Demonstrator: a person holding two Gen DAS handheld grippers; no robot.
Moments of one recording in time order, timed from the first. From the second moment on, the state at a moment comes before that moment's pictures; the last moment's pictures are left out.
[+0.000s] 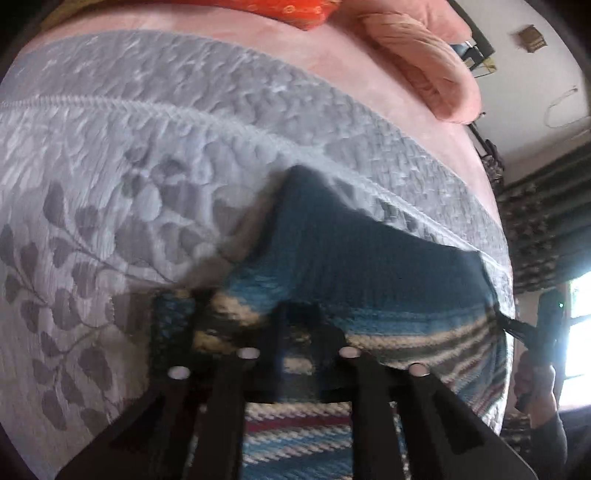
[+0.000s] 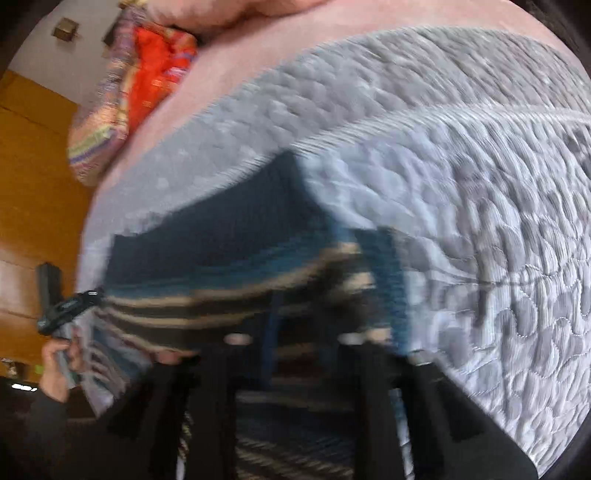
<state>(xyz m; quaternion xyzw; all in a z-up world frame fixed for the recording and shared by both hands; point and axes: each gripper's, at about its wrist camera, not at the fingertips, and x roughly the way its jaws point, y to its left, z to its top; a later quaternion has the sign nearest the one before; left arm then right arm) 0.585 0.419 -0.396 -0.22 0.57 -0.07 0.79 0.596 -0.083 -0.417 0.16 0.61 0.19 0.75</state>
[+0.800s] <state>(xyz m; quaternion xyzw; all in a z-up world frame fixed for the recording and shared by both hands) 0.421 0.387 -0.353 -0.25 0.52 -0.22 0.79 0.445 0.017 -0.374 0.18 0.59 0.36 0.70</state>
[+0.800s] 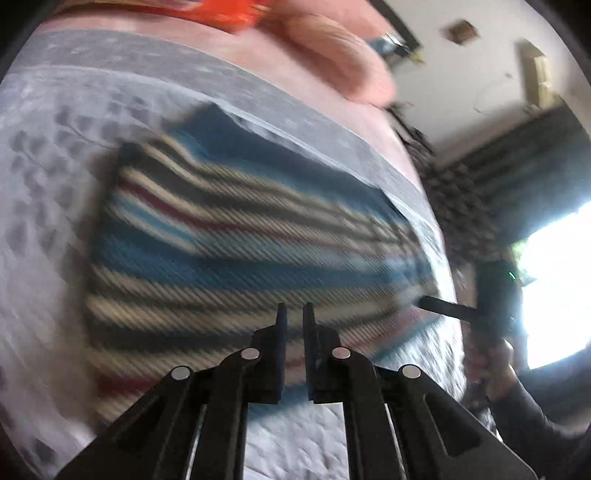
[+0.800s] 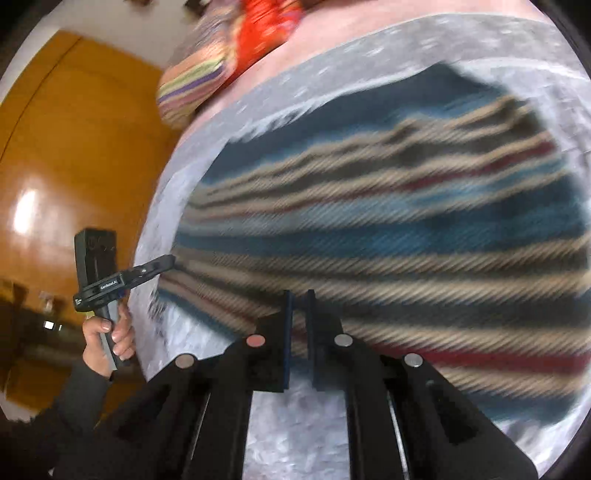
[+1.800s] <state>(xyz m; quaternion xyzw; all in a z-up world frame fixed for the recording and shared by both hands) 0.379 0.459 -0.404 -0.28 0.56 -0.15 0.77 0.429 -0.133 -0.410 0.23 0.59 0.17 0.75</state>
